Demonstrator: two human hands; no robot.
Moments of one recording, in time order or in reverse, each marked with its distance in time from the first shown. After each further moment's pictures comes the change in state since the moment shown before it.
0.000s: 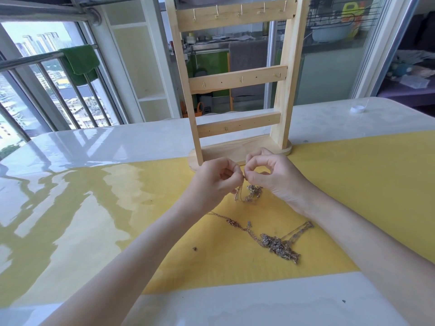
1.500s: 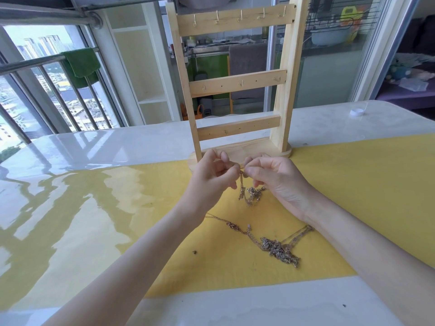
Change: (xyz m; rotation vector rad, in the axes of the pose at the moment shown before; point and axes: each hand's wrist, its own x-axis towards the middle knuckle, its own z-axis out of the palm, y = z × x) left_hand -0.003 0.003 0.000 -0.389 0.078 -0.003; right_hand 0.001 0.006 -0.001 0.250 0.014 0.052
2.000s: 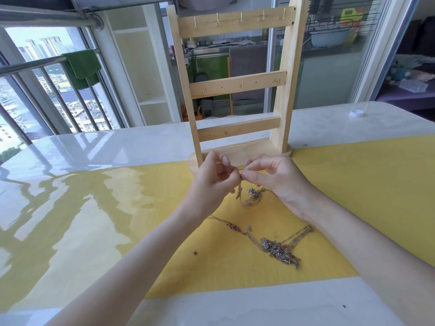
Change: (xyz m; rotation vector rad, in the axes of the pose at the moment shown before) left_hand 0.002 -0.007 0.000 0.135 0.004 0.041; right_hand 0.000 -0.006 0.001 -0.106 0.031 0.001
